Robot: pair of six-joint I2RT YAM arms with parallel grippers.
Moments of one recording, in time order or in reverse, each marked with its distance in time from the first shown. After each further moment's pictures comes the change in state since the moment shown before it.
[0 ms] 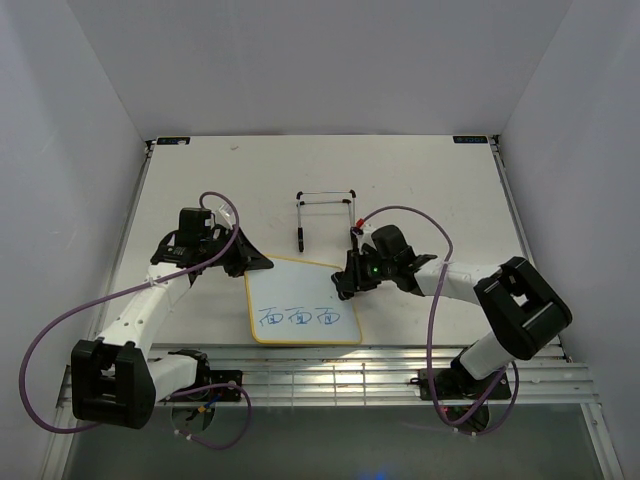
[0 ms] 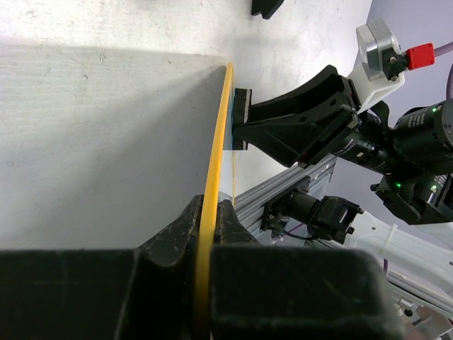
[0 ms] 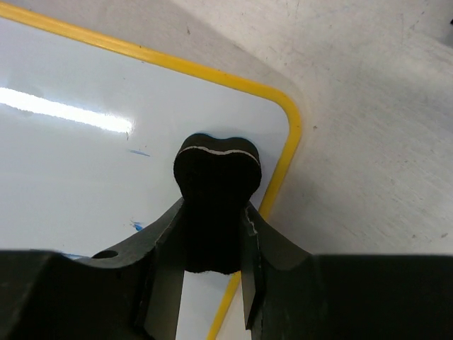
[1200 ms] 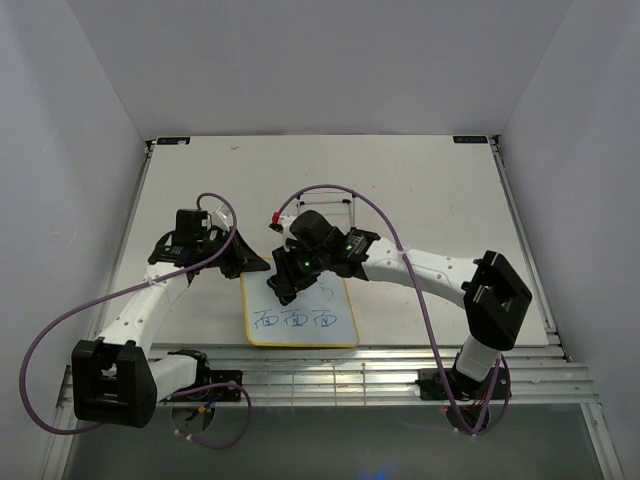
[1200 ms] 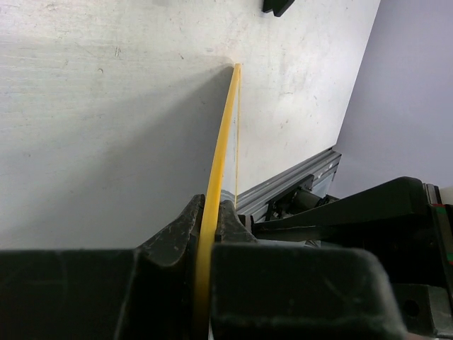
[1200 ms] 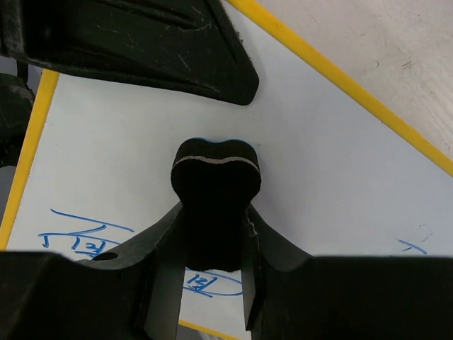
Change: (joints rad) left arm 0.027 0.002 0.000 -0.035 0.014 0.029; right arm 0.395 0.161 0.649 -0.472 0.108 0.007
